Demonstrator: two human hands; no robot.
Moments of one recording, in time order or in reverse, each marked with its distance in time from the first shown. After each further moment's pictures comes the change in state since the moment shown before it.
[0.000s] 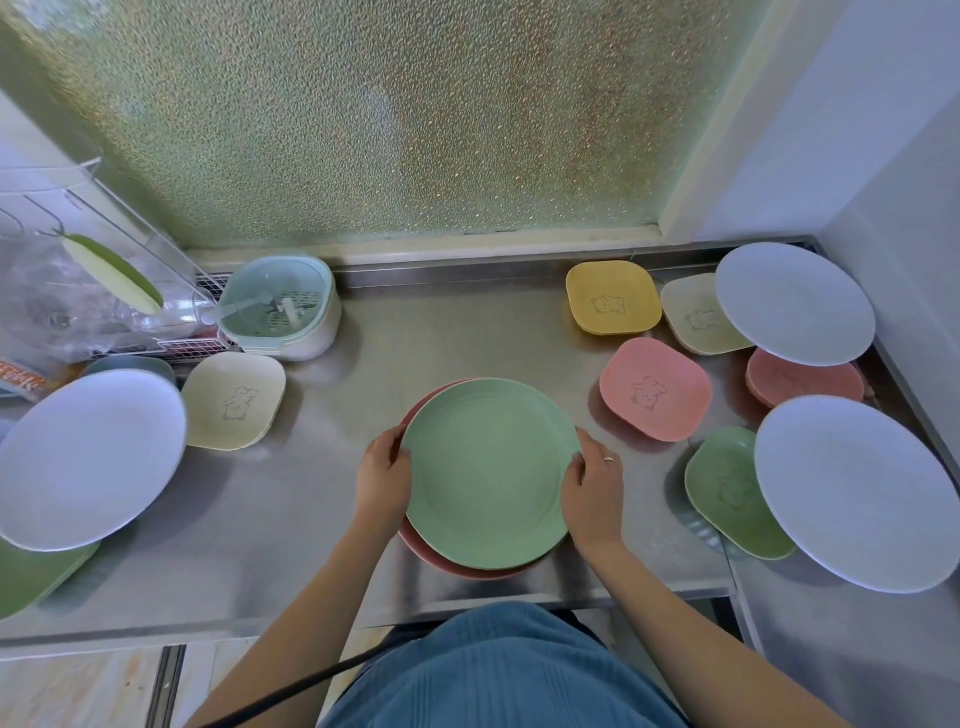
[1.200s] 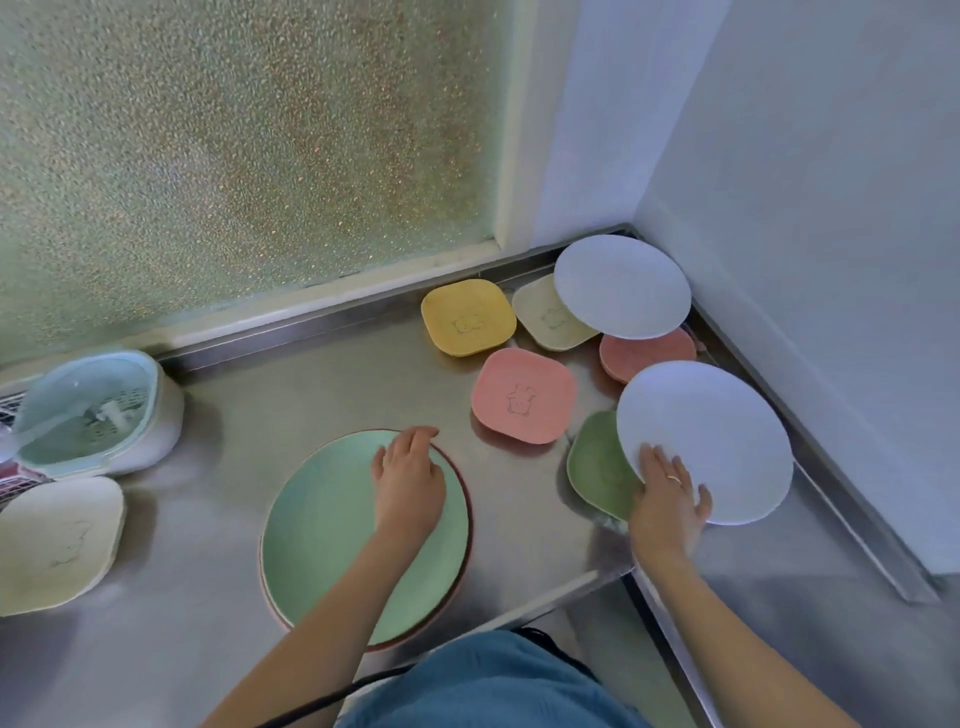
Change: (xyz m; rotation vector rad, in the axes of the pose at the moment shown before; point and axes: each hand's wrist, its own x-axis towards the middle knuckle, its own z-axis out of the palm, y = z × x) left_hand -0.026 0.087 0.120 0.582 -0.164 0.580; right_hand 0.009 0.107 -0.143 -0.540 0.208 0.441
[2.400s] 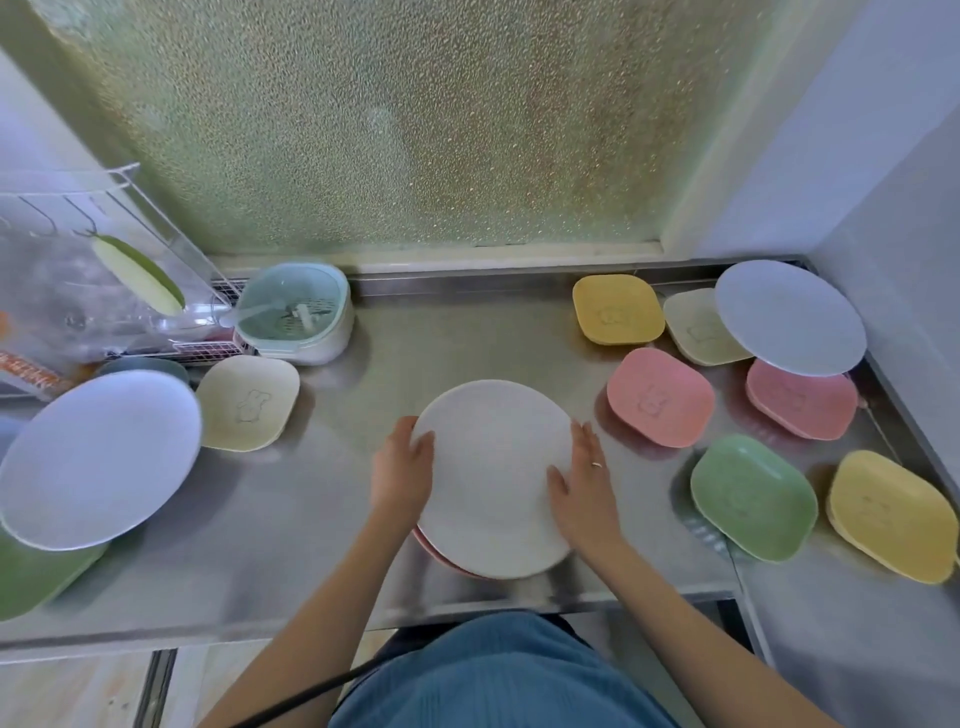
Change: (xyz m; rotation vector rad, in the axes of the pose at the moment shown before) left_hand -0.058 -0.112 -0.075 -0.434 0.210 -0.426; right_hand -0.106 -0.155 0.049 0.268 -0.385 -0.538
